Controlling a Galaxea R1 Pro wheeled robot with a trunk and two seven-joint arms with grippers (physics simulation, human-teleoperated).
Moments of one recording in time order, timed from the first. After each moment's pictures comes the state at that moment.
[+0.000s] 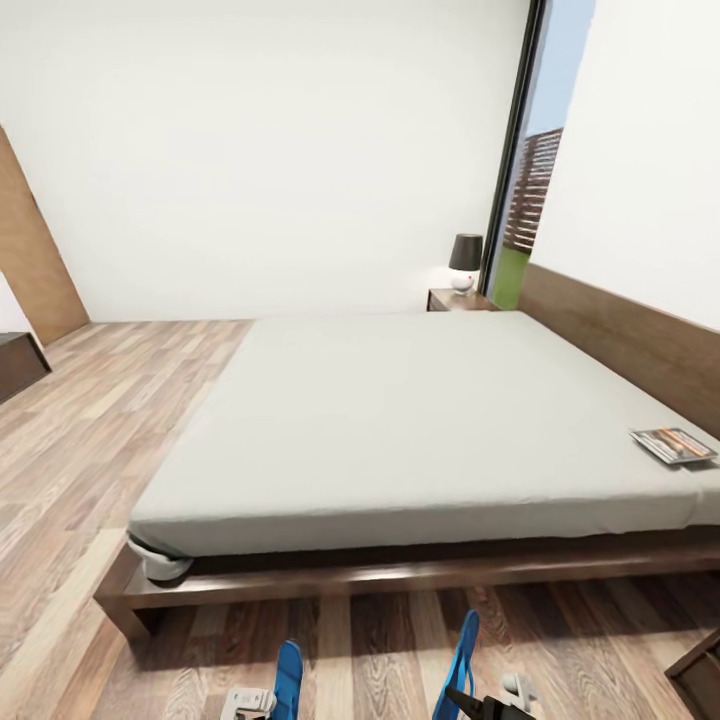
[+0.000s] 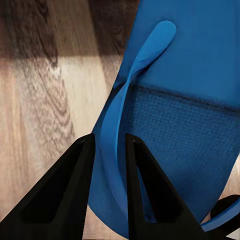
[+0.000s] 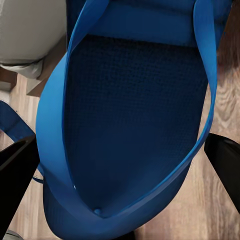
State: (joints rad) left arm -0.45 0.03 0.34 -0.02 -0.26 -0.19 -0.49; right arm -0.50 -0.15 -0.02 0.07 -0.40 -0.07 0.99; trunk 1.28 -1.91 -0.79
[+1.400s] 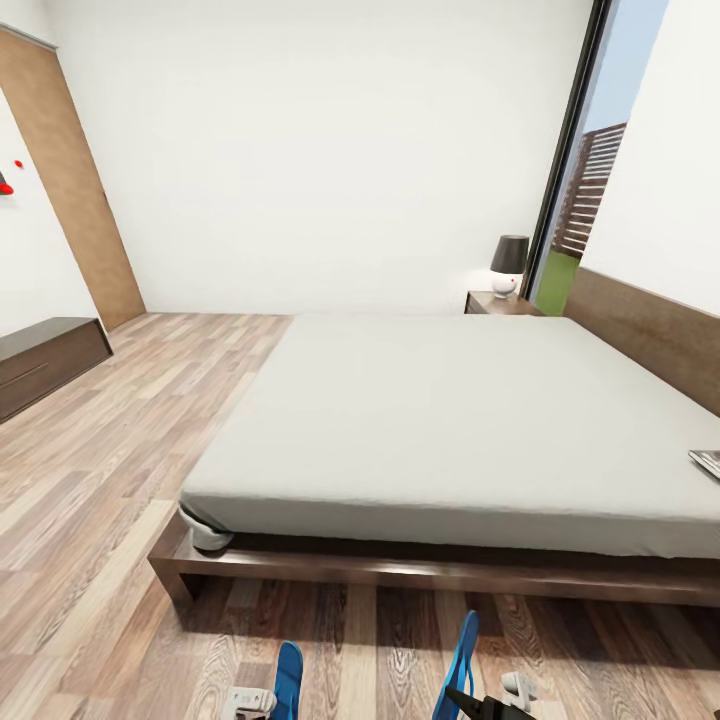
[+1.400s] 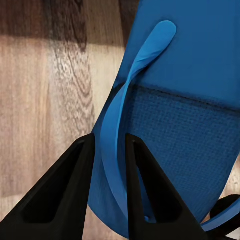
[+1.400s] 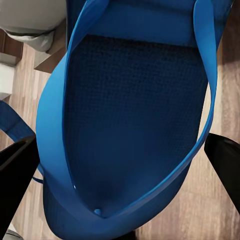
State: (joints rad) left arm -0.45 0.03 0.34 -0.02 -0.26 -0.19 -0.49; right arm -0.50 -0.15 -0.02 0.07 -0.40 -0.07 0.99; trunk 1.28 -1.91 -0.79
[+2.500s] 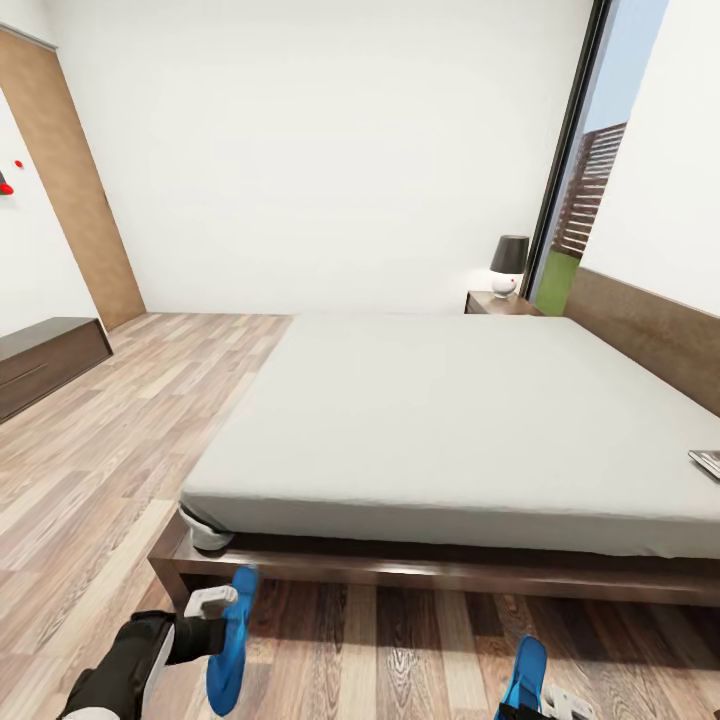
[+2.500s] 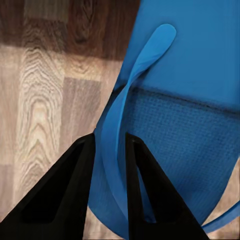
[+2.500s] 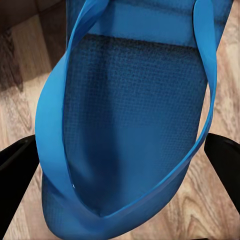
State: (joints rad) left arm -0.46 0.04 0.38 -0.67 -0.33 0.59 -0.40; right arm -0.50 -0.17 -0.03 0.06 -0.40 -0.05 0.37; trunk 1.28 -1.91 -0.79
